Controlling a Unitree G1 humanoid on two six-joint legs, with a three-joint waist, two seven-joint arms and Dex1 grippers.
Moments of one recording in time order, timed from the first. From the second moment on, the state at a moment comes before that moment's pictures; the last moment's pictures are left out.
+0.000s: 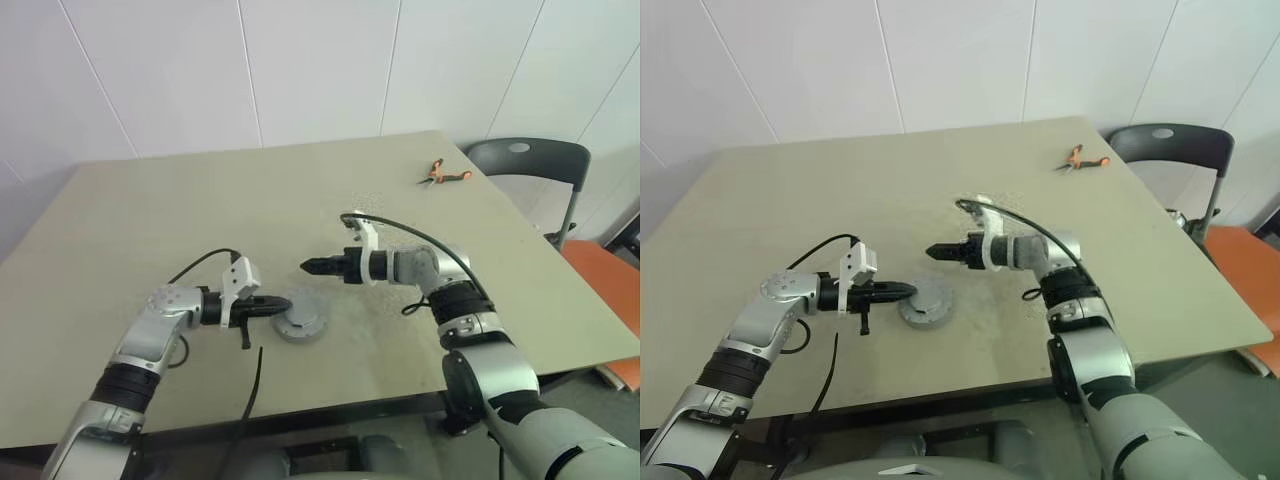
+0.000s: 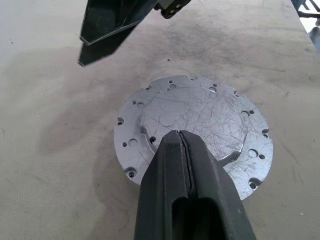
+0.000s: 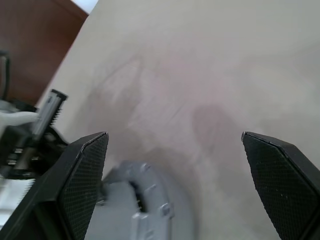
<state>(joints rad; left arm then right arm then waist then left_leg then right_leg) -0.33 0.55 -0.17 0.19 -0.26 0.21 -1.17 -0.91 -0.17 -0.05 0.71 0.40 1.11 0.79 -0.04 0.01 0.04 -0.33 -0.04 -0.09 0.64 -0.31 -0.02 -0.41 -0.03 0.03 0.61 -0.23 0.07</state>
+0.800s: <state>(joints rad) -0.32 0.55 -0.17 0.18 -0.26 0.20 -1.17 -0.88 -0.22 -0.13 0.65 0.50 1.58 0.63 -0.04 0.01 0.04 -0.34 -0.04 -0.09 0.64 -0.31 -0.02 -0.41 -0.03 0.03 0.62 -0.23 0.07</state>
